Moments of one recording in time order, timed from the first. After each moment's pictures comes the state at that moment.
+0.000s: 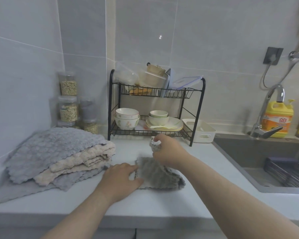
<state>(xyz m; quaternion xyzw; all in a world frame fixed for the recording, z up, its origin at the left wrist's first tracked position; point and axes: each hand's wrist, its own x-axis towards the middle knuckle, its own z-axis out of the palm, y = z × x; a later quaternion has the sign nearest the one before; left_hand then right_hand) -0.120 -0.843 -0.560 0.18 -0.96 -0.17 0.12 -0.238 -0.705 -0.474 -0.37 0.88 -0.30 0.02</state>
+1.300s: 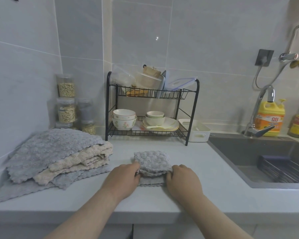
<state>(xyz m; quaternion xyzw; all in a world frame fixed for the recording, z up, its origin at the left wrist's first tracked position) -0.127 -0.825 -0.560 0.11 -0.97 -0.12 0.18 -0.222 -0.646 -0.552 -0.31 0.92 -0.15 -0.20</state>
